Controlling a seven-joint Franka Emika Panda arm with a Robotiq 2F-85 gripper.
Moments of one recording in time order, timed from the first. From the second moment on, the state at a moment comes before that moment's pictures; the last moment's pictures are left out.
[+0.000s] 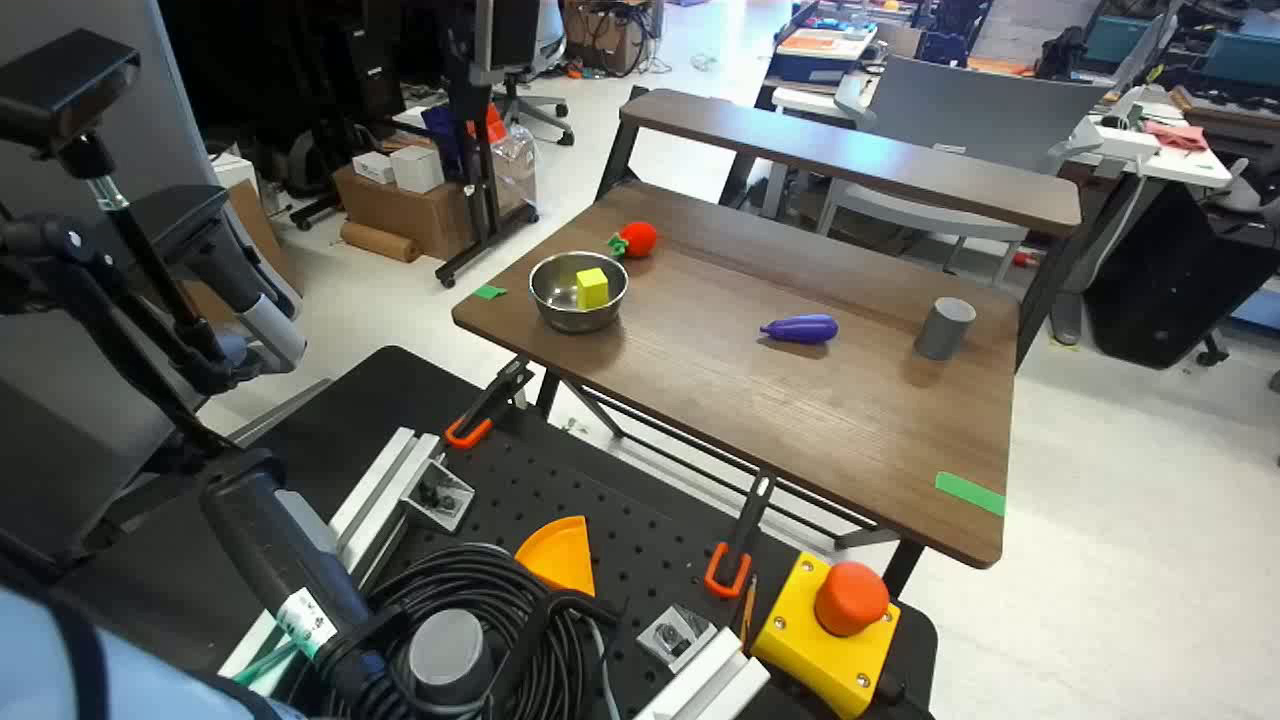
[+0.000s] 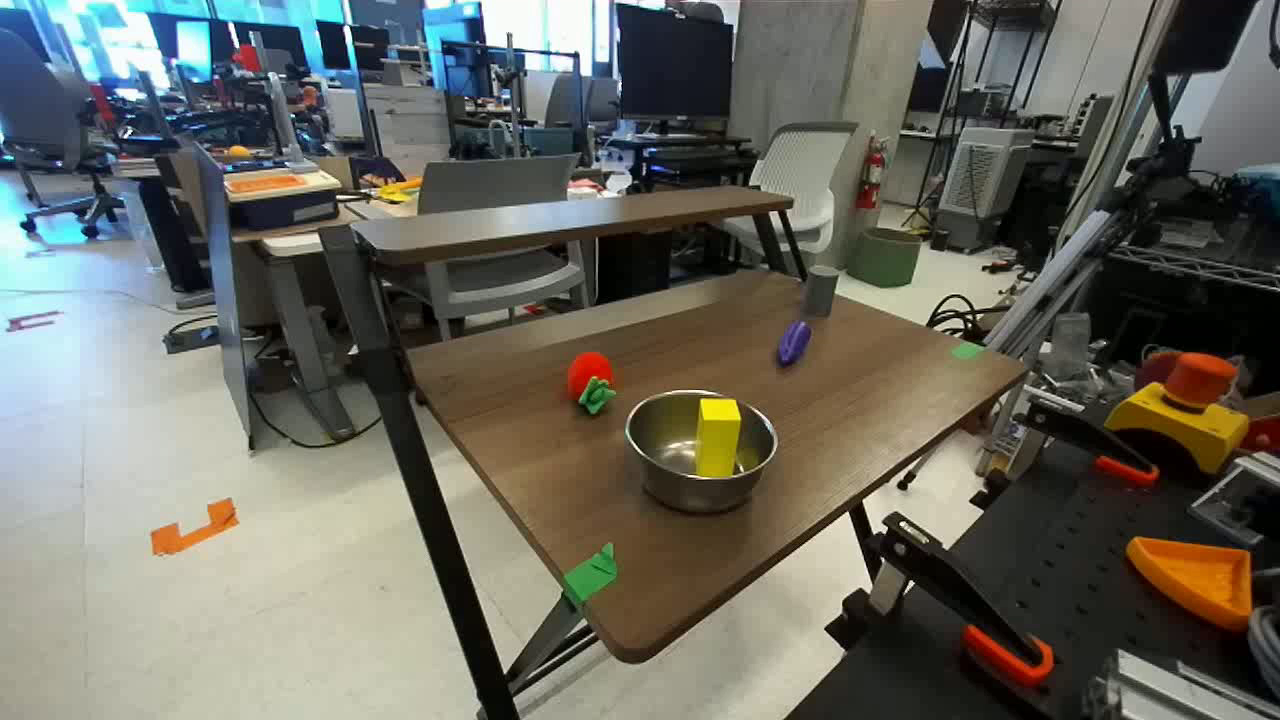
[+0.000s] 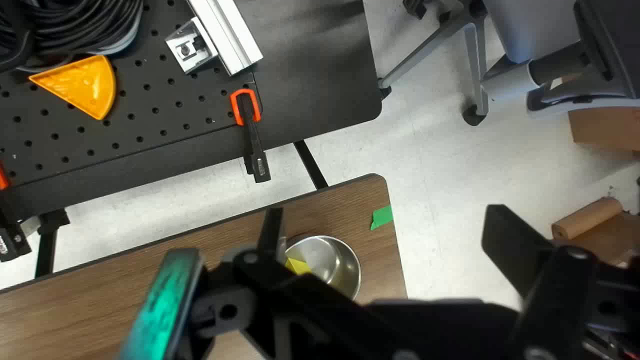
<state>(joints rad) 0.17 -0.58 0.10 -2.67 0.40 2.06 0.22</state>
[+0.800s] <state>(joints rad) 0.16 -0.56 0.10 -2.66 0.40 2.06 0.23</state>
